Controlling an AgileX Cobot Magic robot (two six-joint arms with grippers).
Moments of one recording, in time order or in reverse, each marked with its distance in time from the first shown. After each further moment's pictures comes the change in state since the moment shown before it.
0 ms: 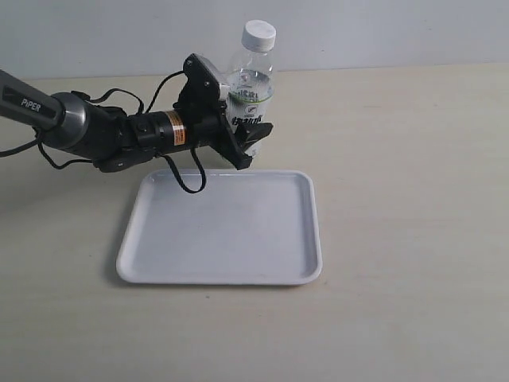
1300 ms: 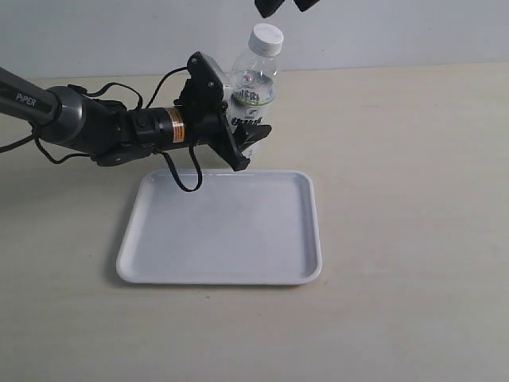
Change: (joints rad) left arm 0.000 -0.022 -0.002 0.052 0.049 0.028; right arm 0.383 1.933 -1.972 0.590 1.488 -0.888
